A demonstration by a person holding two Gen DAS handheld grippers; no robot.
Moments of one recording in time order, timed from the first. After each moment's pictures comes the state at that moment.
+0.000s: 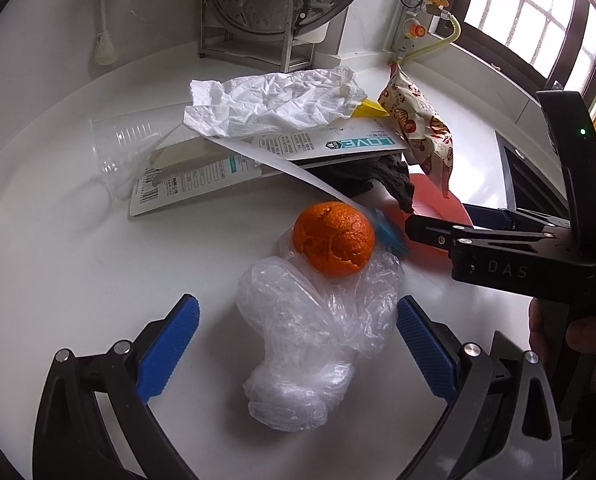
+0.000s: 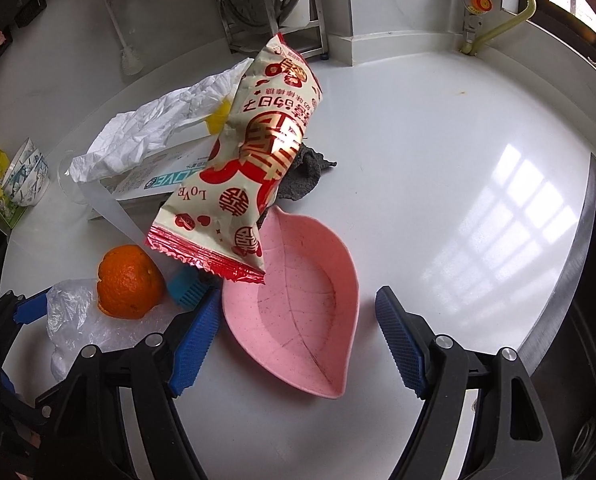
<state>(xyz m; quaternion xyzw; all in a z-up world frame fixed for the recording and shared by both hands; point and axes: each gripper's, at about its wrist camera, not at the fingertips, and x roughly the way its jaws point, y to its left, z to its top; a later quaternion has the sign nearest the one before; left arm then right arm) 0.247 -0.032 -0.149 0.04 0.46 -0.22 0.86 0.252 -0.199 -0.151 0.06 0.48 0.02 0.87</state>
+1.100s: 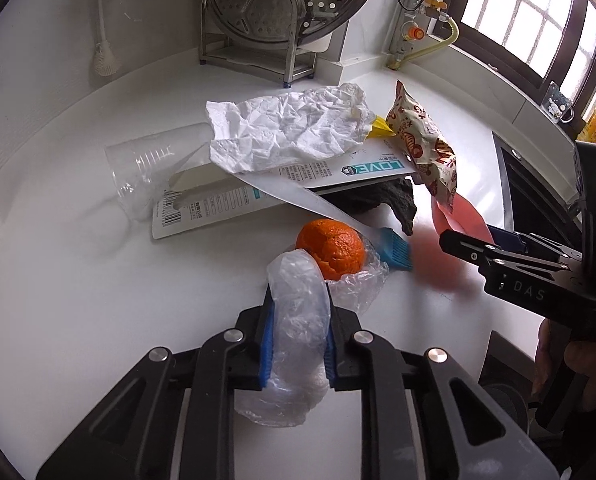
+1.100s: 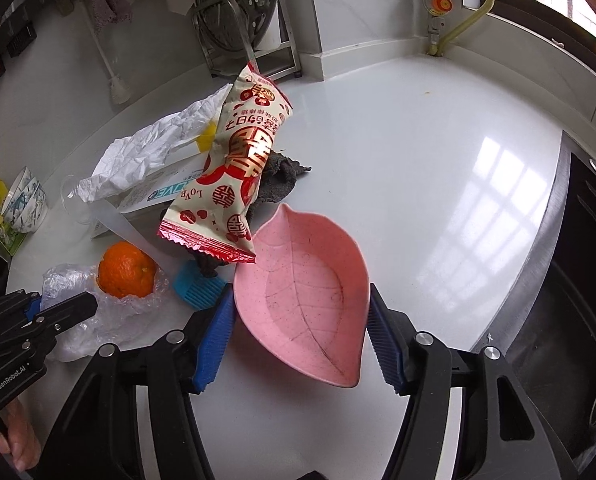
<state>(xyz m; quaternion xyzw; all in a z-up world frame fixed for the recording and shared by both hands) 0.260 -0.016 -0.125 0.05 0.47 -0.23 0.85 0.220 -0.211 -0.137 0.12 0.45 -0.02 0.88</state>
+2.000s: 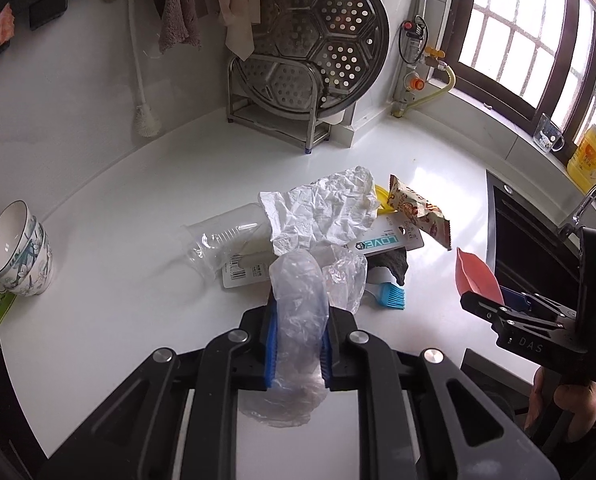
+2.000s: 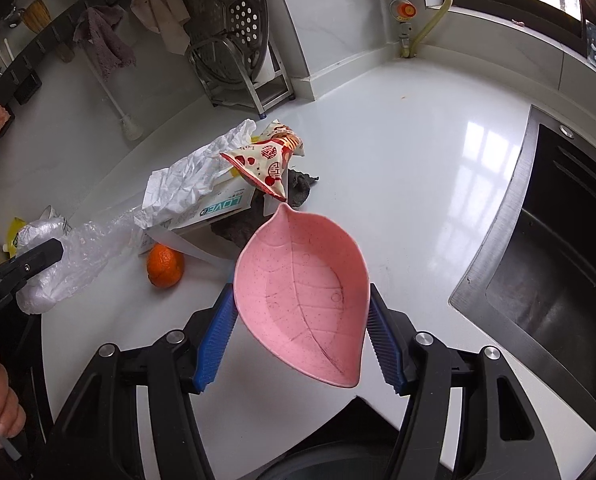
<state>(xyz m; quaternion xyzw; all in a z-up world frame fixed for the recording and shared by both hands) 0.251 0.023 -0.036 0.05 0.42 -0.21 0.88 0.168 -0.198 -0.094 0.18 0.43 -0.03 0.88</state>
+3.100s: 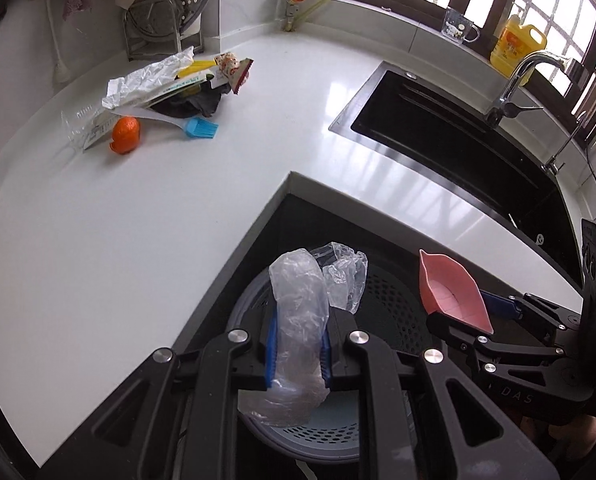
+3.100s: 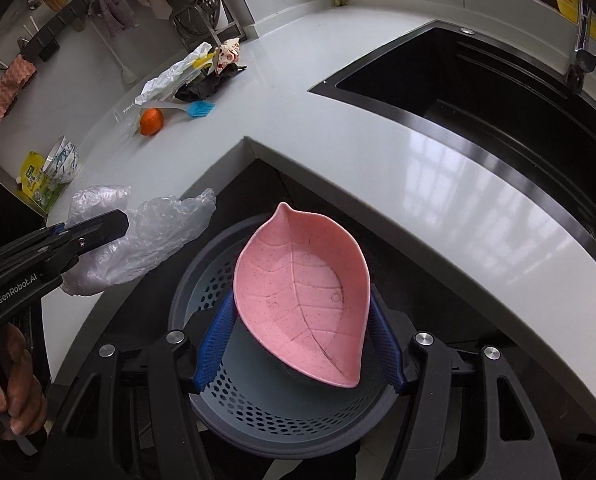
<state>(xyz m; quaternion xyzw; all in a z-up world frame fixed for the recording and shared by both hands) 0.034 -0.086 -0.110 0.10 0.49 -0.28 0.82 -0.066 -0.228 -0.139 0.19 0.50 -0.05 0.84</state>
